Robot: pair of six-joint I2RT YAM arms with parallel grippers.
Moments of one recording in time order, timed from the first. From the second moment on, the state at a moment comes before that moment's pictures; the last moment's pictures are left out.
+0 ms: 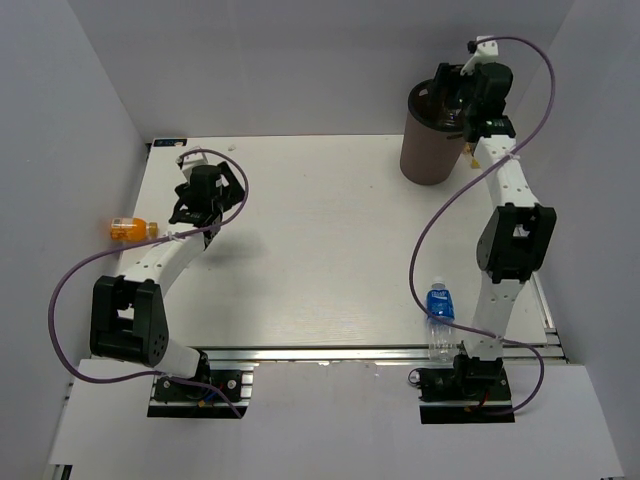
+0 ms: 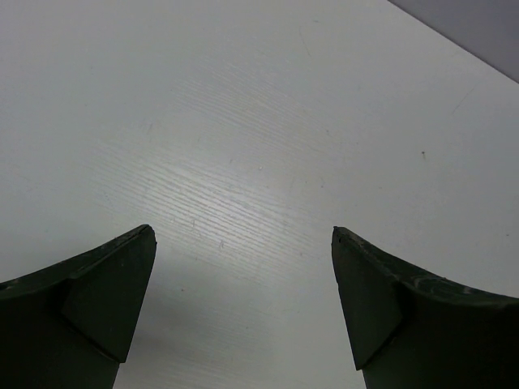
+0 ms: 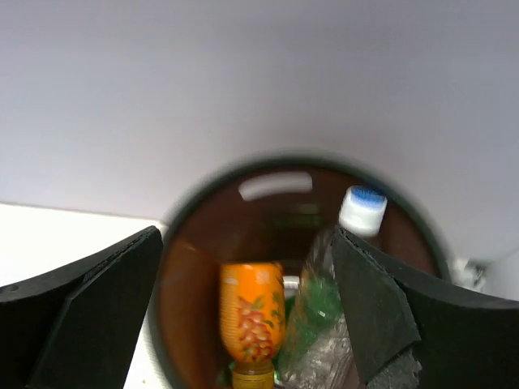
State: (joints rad) left arm -0.18 1.46 0.99 -0.04 -0.35 -0.50; right arm 0.02 2.10 2.04 -0.04 -0.18 0.05
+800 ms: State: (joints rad) left arm -0.18 1.47 1.00 0.01 -0.25 -0.52; right arm 0.14 1.28 1.08 -0.44 -0.03 0.33
